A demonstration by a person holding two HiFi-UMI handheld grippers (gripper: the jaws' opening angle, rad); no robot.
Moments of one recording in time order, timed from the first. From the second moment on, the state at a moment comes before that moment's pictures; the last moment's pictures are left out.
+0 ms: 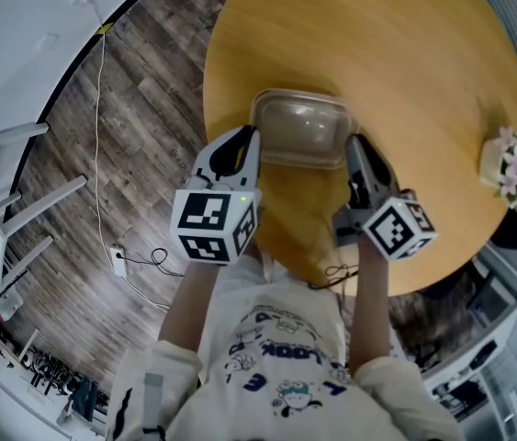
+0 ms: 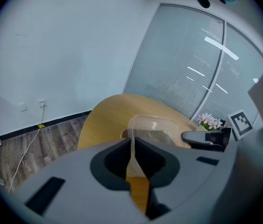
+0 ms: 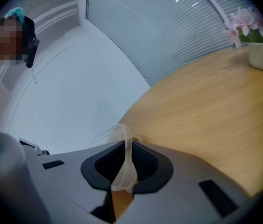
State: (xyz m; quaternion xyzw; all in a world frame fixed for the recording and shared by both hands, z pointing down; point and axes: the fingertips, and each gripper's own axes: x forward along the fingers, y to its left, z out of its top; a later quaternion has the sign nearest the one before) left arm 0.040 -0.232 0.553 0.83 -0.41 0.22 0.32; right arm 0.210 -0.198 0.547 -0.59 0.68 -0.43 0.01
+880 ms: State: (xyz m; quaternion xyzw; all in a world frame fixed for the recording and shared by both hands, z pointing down) left arm 0.011 -0.223 0.451 0.86 -0.42 0.15 0.25; right arm 0.180 -0.178 0.442 -0.63 0.71 -0.32 0.04
